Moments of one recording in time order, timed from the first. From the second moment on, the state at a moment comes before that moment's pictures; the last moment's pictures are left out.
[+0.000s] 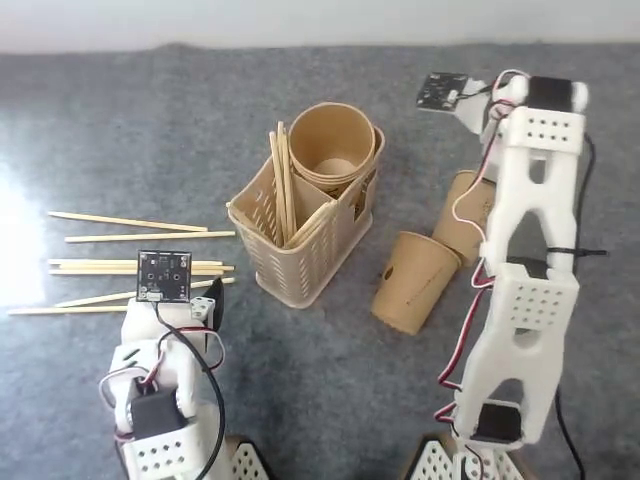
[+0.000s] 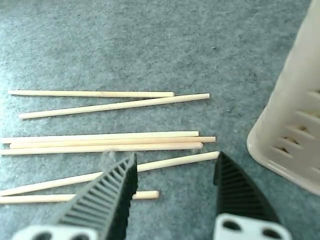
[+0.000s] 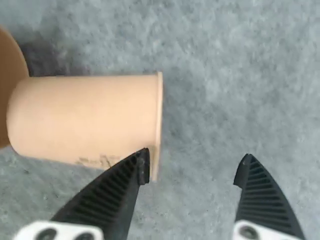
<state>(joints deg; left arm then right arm) -18.8 -103.2 95.6 59.2 -7.4 4.2 42.4 -57.5 100.7 72.0</state>
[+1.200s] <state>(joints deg) -18.8 -103.2 95.6 59.2 -7.7 8.5 47.7 -51.1 100.6 73.5</state>
